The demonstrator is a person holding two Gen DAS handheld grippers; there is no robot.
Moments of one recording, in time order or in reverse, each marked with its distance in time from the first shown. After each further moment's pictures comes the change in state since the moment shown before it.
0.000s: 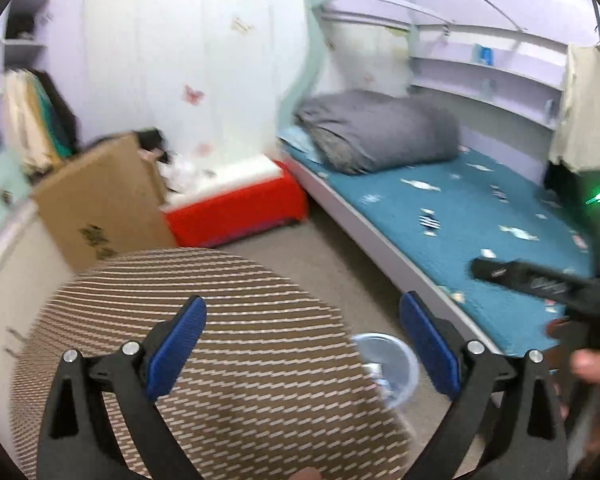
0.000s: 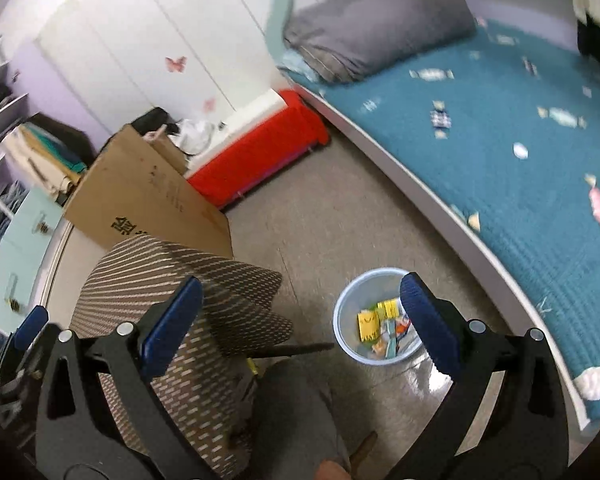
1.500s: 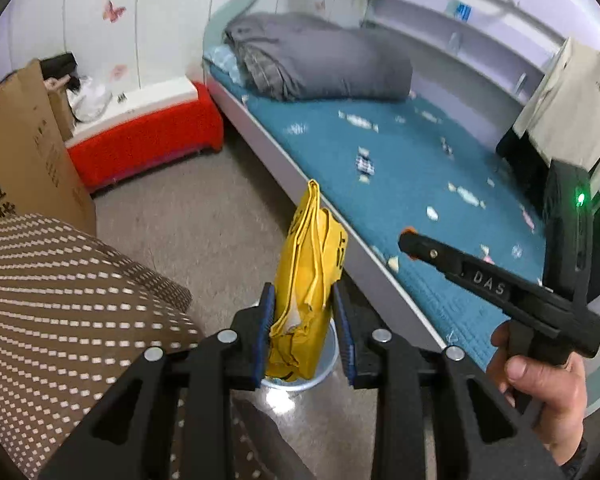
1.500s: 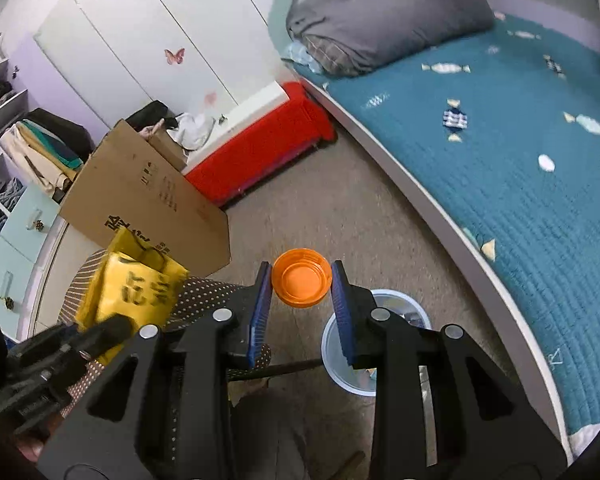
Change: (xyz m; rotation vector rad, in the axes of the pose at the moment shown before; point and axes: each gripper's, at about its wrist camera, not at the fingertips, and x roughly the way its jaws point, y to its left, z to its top) left arm 0.164 -0.078 0.014 -0.049 0.321 -0.343; right arm 0.111 -0.072 0.035 0.025 0.087 0.052
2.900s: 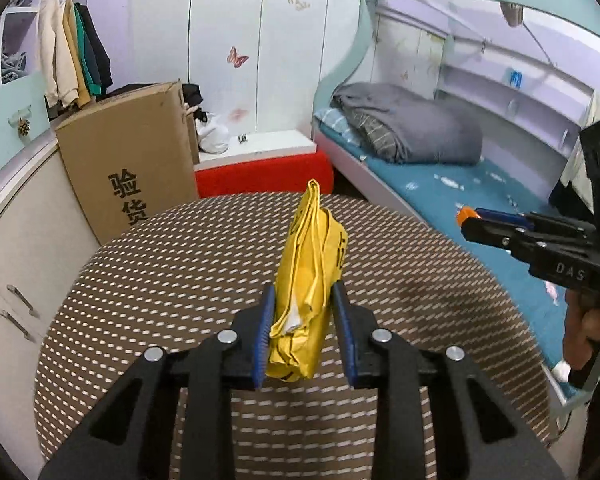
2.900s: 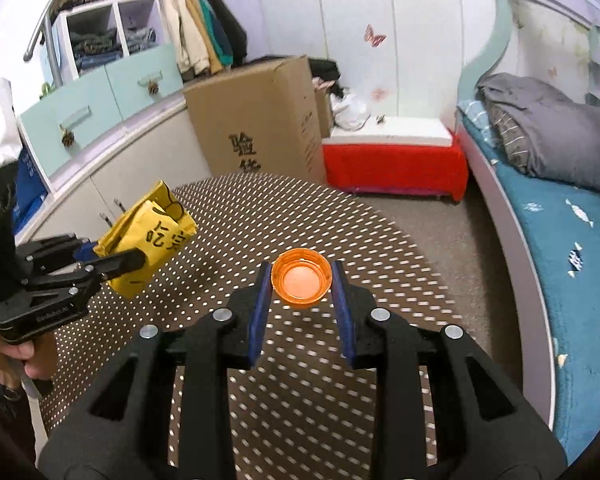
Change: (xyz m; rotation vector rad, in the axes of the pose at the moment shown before) left arm -0.218 0.233 -0.125 -0.082 -0.280 0.232; right arm -0.037 0.303 -0.097 -0.613 -0.053 0.174
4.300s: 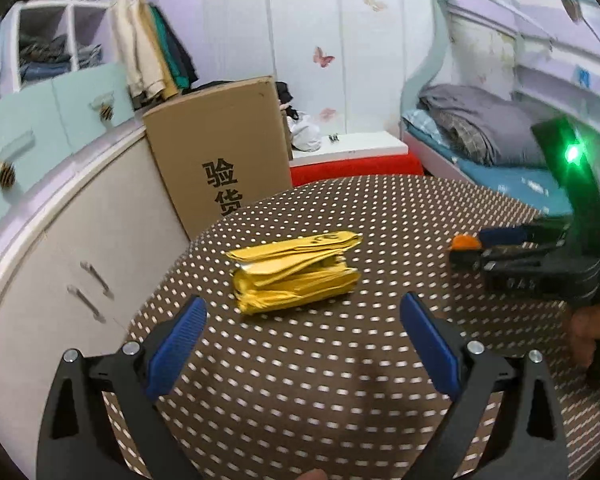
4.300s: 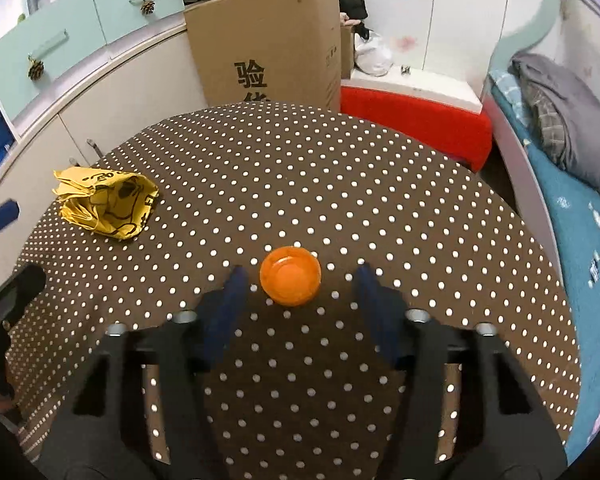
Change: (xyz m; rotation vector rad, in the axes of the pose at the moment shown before) left arm 0.005 0.105 -0.034 -0.005 -0.003 0.307; right arm 0.167 0.089 -0.001 -0.106 0.250 -0.040
